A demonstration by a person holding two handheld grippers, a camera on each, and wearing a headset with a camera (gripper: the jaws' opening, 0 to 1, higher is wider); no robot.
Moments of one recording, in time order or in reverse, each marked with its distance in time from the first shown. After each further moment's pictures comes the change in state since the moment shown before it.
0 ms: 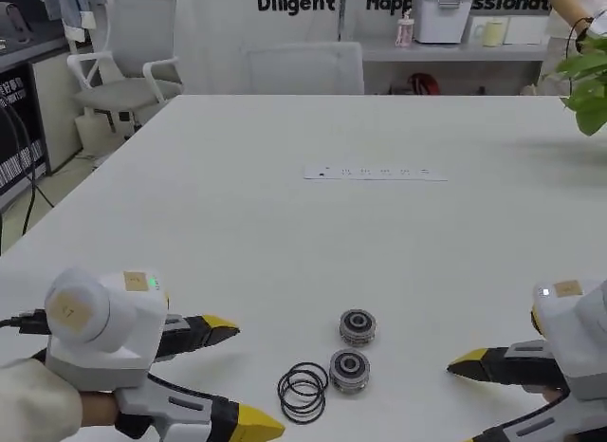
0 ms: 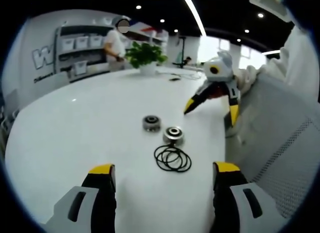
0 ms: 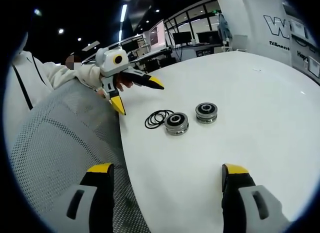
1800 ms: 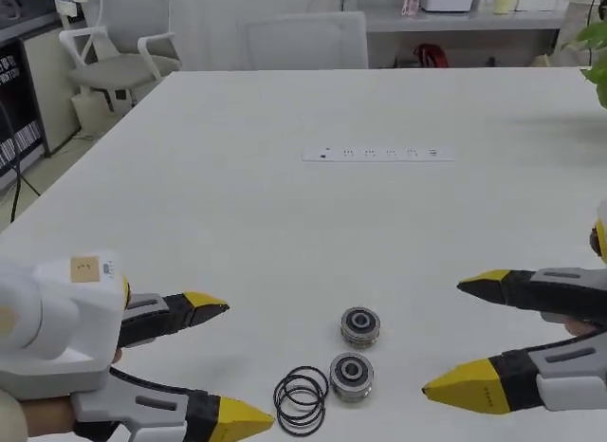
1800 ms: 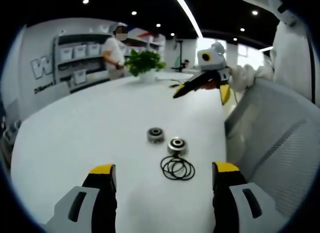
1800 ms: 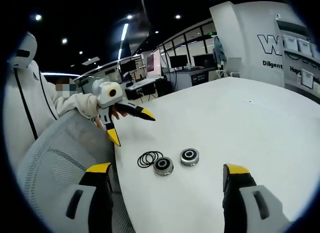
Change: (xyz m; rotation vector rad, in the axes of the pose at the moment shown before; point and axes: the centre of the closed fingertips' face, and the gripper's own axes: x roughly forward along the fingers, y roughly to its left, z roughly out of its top) left arm -0.010 0.004 0.025 0.060 -0.037 0.010; right arm -0.027 -0.015 0.074 -0.031 -0.194 -0.056
